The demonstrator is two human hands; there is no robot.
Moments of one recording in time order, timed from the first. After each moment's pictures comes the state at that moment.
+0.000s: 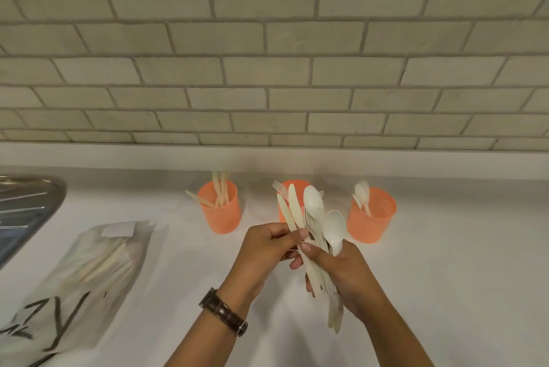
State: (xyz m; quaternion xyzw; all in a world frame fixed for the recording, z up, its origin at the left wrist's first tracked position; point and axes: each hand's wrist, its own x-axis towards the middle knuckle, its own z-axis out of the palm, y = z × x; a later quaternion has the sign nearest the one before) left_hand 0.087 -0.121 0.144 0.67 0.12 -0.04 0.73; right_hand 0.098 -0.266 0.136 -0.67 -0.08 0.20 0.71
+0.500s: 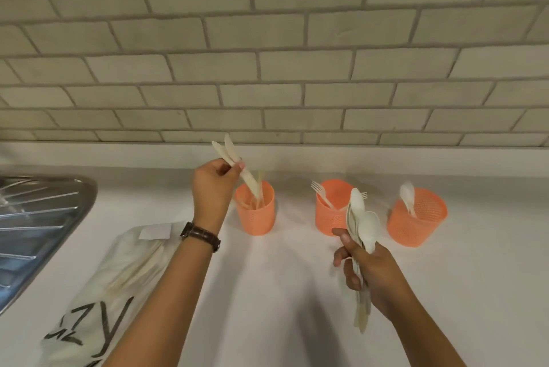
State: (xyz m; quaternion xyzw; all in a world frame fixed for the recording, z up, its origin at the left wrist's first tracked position) left_hand 0.160 0.049 0.146 0.76 0.20 0.27 0.55; right_hand 0.119 -0.220 0.102 -0.65 0.03 0.19 0.73
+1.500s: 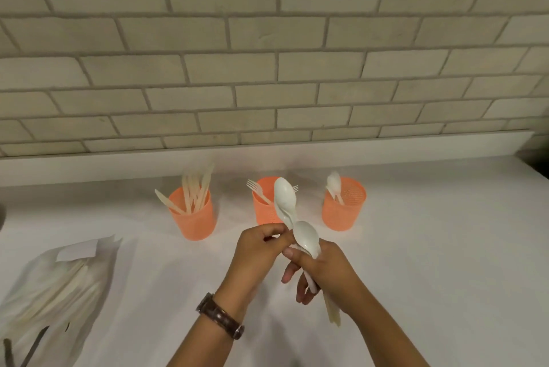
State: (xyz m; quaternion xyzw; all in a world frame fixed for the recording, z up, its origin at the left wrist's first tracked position) left_hand 0.094 -0.130 0.136 0.73 0.12 -0.06 0.67; right_hand 0.093 -0.267 0.126 -0.73 -0.04 0.23 0.64
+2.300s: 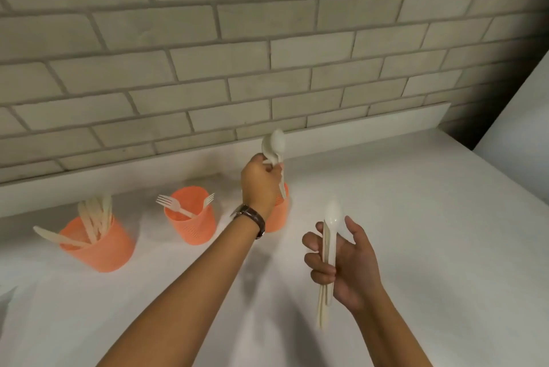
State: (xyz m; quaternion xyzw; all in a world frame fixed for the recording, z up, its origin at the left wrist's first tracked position) left_hand 0.254 -0.296 0.119 0.79 0.04 0.11 0.60; right_hand 0.119 -0.434 0.085 -0.26 0.05 0.22 0.94
